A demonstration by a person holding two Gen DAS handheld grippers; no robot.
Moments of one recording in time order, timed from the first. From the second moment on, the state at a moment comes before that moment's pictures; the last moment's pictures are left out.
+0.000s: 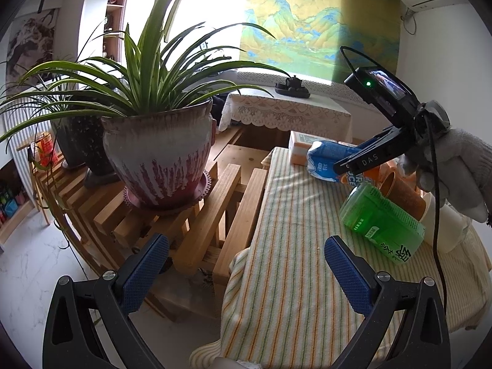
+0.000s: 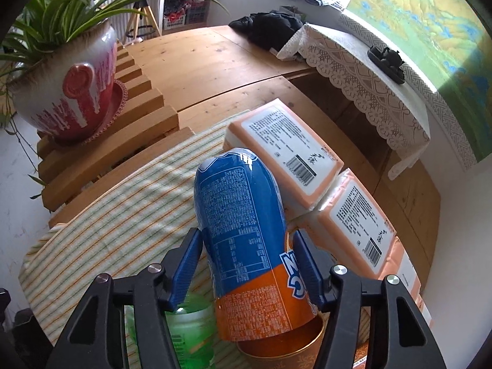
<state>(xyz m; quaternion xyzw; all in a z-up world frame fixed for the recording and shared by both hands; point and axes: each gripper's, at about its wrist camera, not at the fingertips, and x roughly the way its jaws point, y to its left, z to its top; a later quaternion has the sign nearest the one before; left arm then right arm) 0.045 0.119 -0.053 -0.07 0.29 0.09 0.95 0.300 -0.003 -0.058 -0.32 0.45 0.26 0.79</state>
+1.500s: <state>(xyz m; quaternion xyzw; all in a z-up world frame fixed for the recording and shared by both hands) 0.052 0.010 -0.041 -0.13 0.38 -0.06 0.91 0.078 -0.175 -0.073 -0.23 0.37 0.27 0.85</state>
